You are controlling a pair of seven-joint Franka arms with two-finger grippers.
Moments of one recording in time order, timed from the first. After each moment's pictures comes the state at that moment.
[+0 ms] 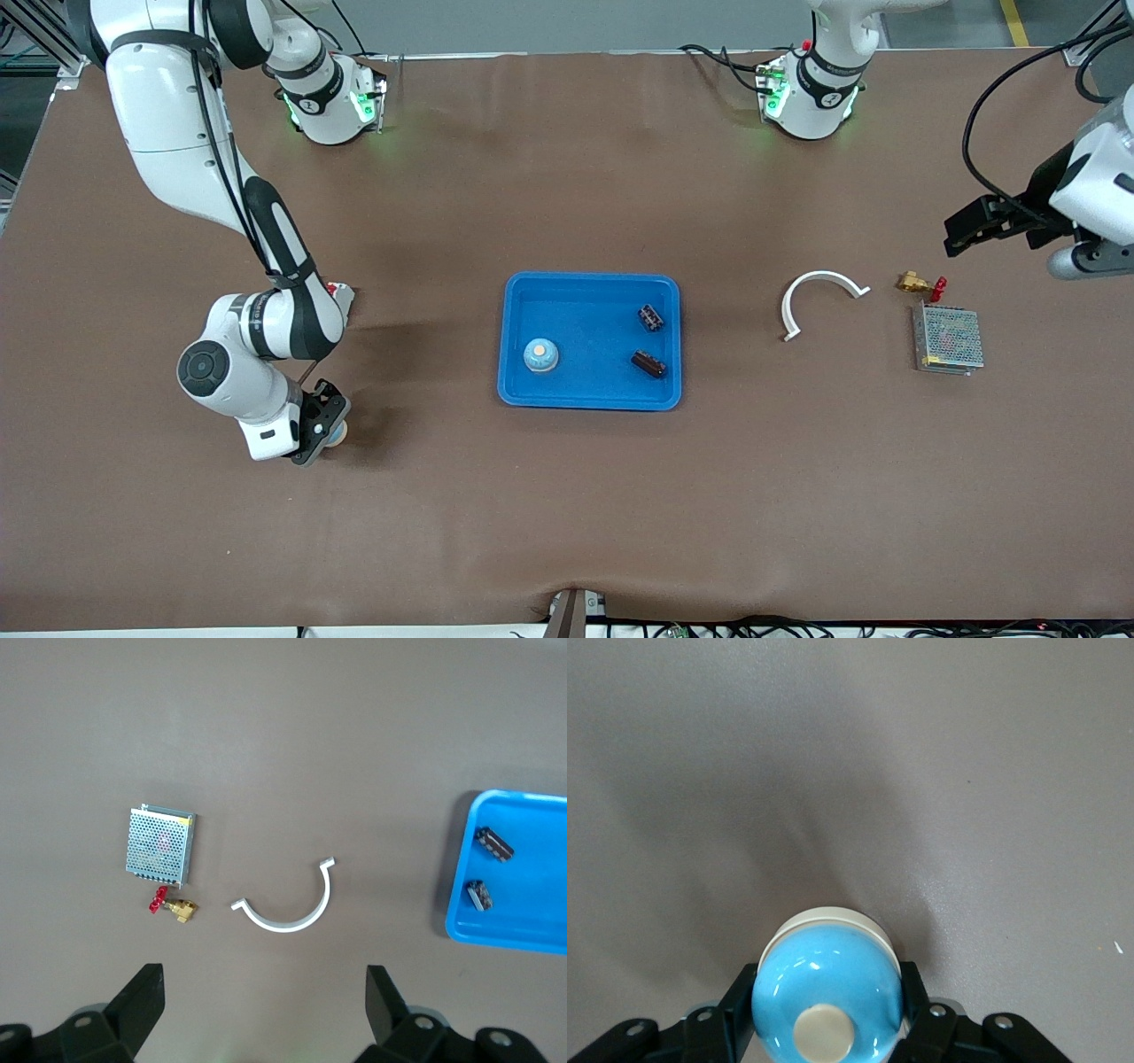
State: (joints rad) left arm 0.02 0.05 -0.11 -1.48 0.02 1.50 -0.15; right arm 0.19 0.76 -0.10 -1.66 0.16 2.49 -1.06
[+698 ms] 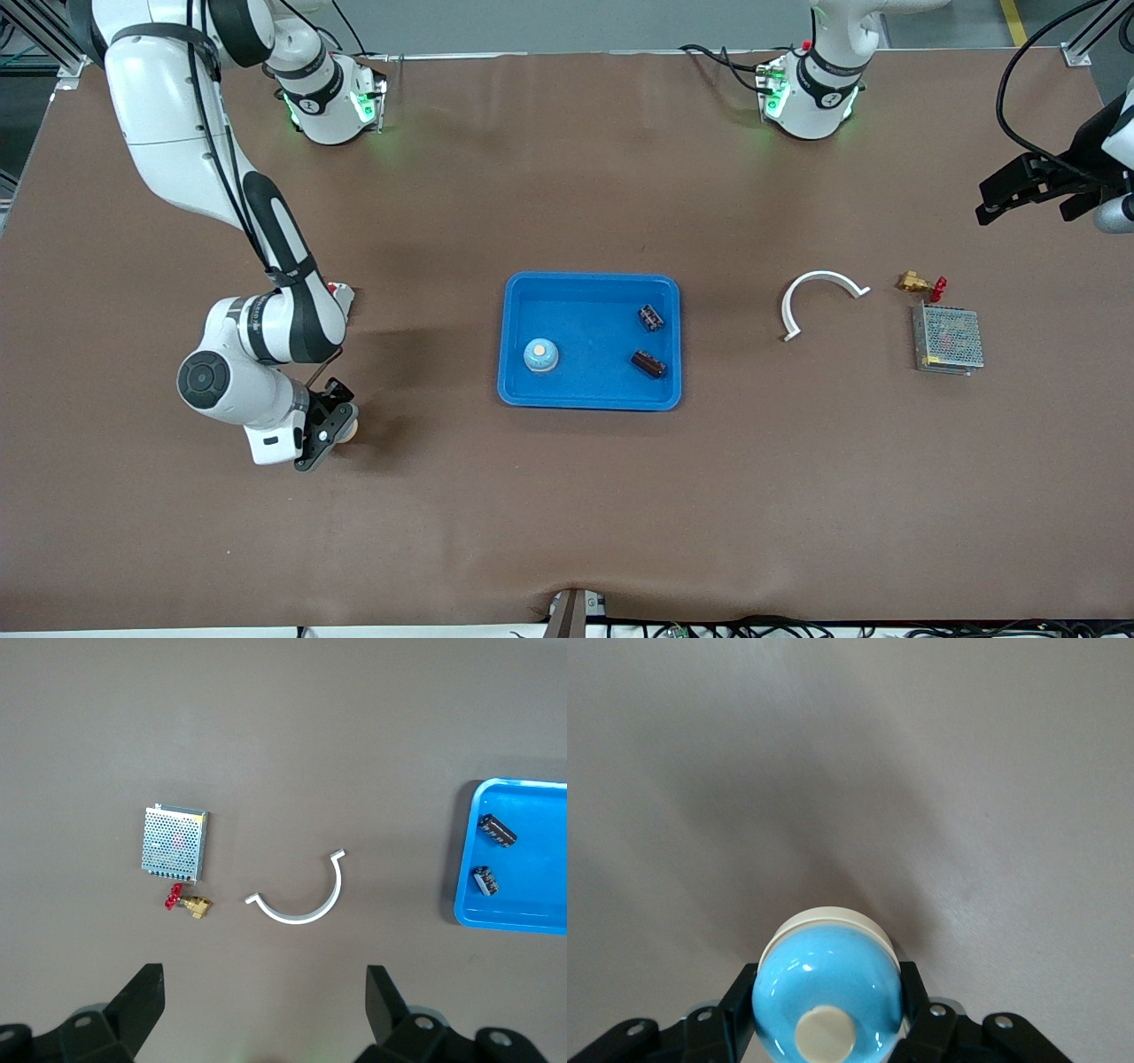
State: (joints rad) left arm -0.02 -0.02 -0.03 -1.53 0.01 1.50 -0.08; right arm 0.20 0.75 -0.06 -1.56 0.17 2.29 -0.88
